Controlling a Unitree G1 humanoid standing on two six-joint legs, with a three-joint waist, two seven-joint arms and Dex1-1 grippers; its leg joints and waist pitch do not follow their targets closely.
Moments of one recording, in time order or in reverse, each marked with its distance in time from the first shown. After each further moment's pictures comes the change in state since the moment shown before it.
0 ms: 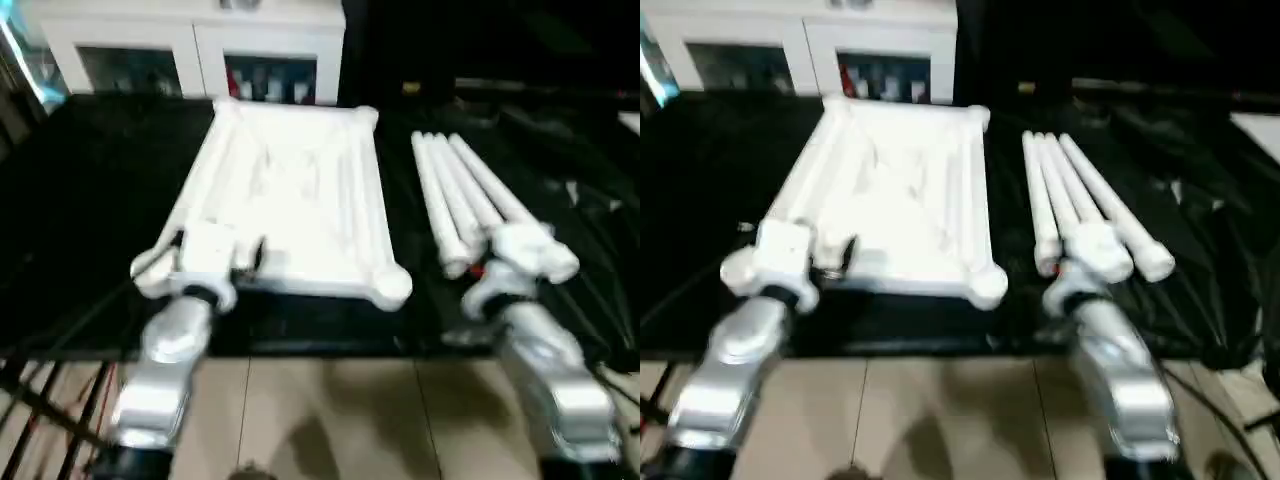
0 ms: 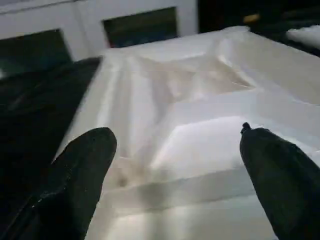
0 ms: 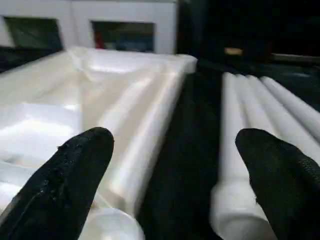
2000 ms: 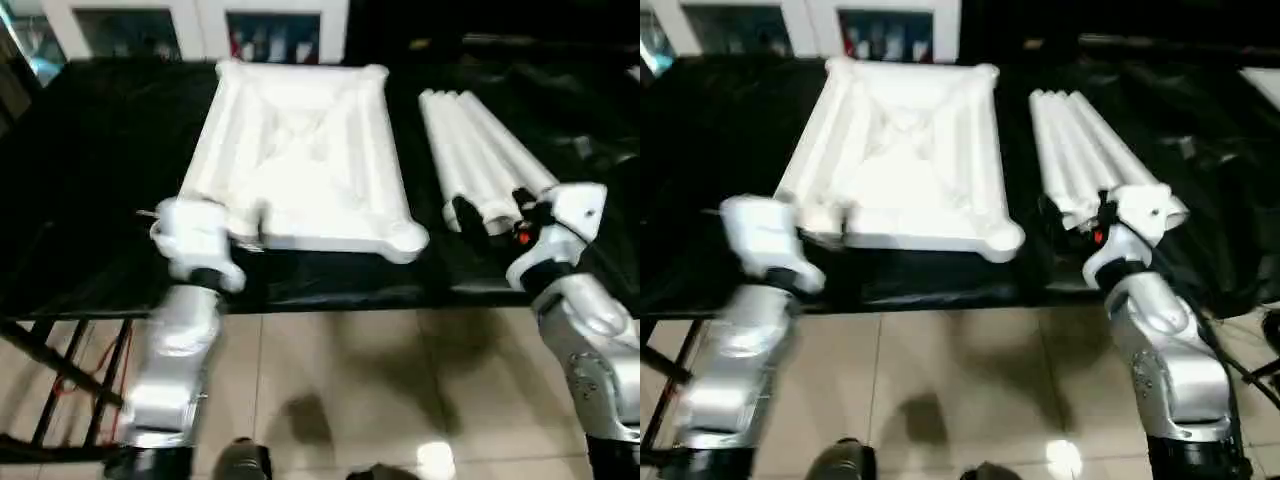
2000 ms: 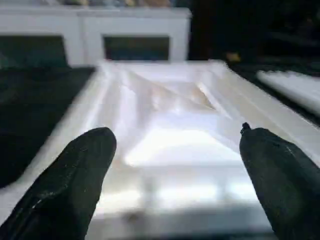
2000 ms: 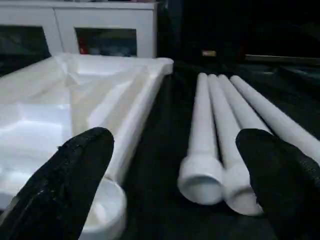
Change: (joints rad) left arm -0.007 -0.079 -0.034 -0.055 -0.075 -0.041 0.063; right arm -0.029 -0.147 -0.105 -0.045 0.126 0.049 -0.009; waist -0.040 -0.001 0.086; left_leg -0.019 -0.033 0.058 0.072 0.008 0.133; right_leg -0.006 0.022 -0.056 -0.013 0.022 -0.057
